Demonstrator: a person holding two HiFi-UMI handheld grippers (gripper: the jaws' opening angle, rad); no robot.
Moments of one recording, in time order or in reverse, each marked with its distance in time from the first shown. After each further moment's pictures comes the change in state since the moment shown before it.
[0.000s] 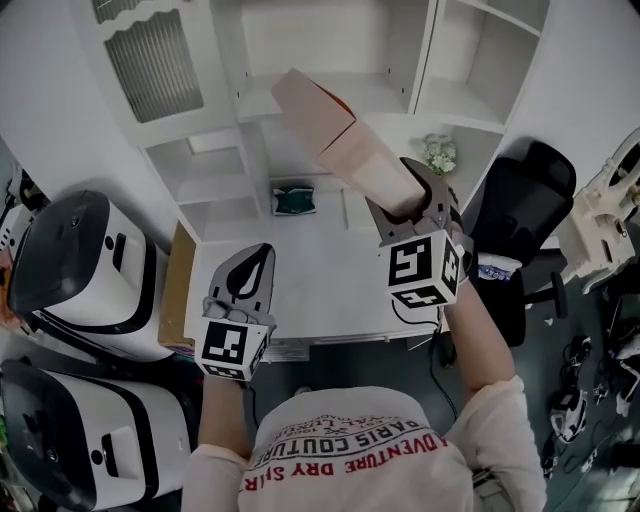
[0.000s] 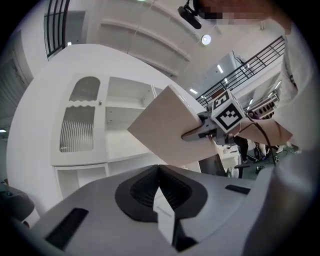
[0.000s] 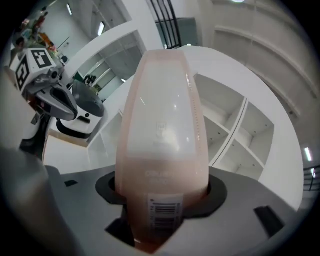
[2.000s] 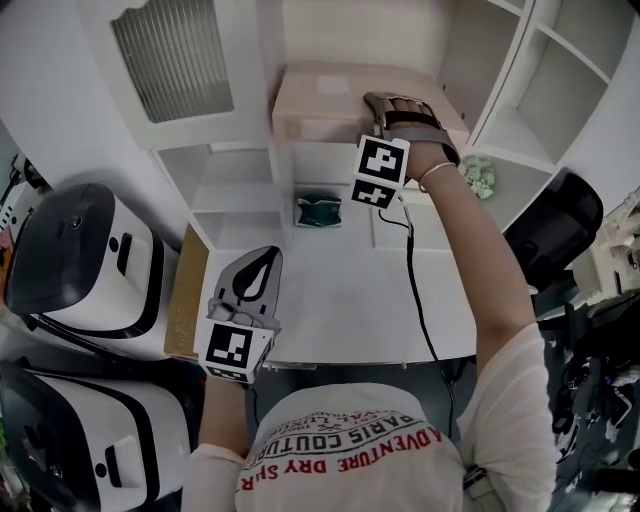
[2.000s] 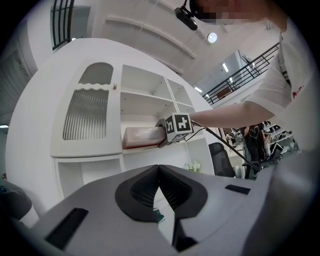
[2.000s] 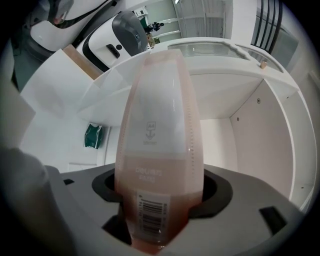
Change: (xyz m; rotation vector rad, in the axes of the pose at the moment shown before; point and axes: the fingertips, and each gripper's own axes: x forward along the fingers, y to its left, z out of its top) left arm 0.041 0.082 -0.040 -0.026 0.017 0.021; right arm 0.259 0.017 0.013 -0.765 0.251 0.111
